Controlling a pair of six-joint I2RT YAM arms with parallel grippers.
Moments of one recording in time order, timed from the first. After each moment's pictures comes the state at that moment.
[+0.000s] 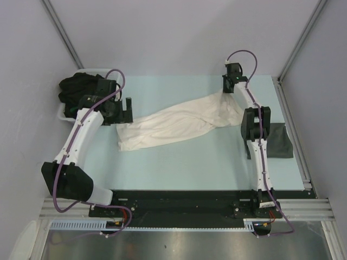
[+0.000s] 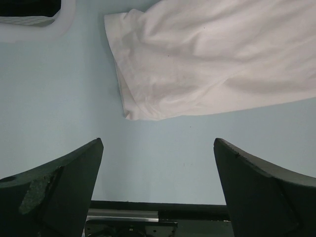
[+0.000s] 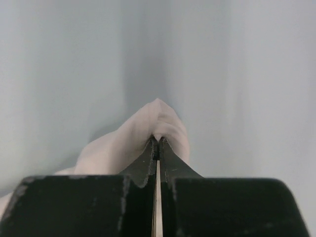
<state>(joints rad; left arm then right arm) -0.14 1.43 1.42 -1.02 -0.09 -0.20 0.13 2.67 2.48 -0.58 0.14 0.05</state>
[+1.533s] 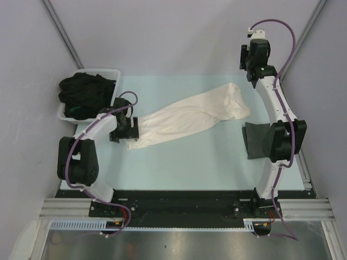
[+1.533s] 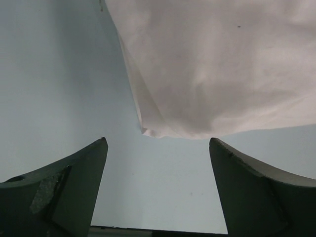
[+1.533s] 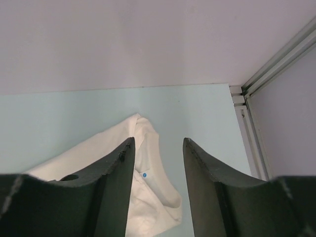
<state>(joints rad) -0.15 1.59 1.10 -0.74 -0.08 -0.26 0.10 1.95 1.98 -0.34 0.26 -0.05</state>
